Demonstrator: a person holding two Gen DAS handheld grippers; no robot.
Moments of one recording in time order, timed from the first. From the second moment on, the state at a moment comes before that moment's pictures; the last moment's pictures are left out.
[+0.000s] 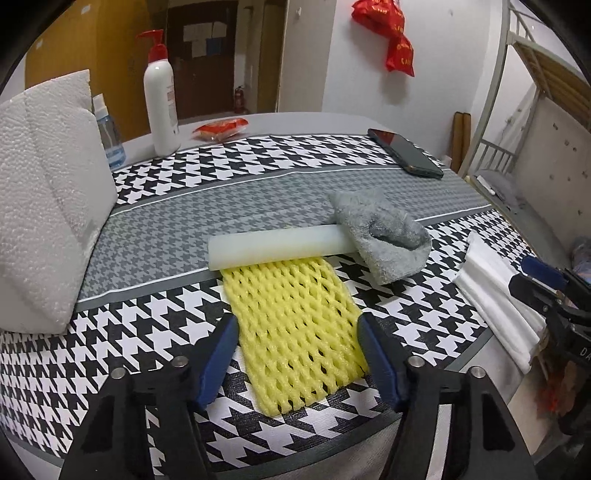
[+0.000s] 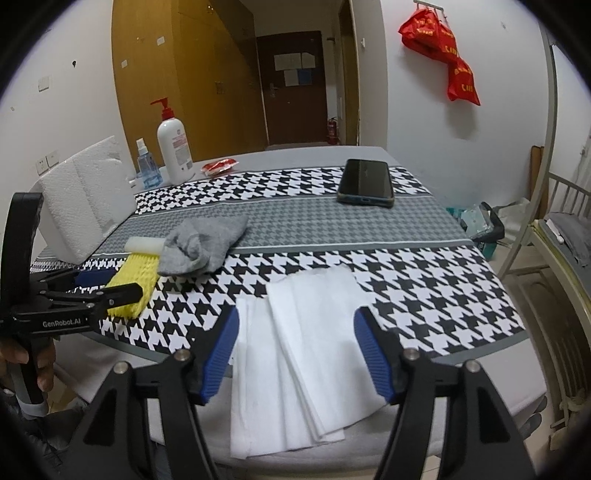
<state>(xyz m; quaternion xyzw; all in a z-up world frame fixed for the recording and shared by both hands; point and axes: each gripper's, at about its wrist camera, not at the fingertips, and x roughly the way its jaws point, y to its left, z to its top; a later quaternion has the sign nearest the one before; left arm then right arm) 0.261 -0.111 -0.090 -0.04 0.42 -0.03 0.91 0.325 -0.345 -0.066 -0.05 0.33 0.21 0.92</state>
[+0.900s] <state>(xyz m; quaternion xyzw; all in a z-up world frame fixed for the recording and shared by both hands) 0.247 -0.093 -0.056 -0.05 0.35 -0.05 0.93 0.321 -0.349 -0.066 -0.05 0.34 0.21 0.92</state>
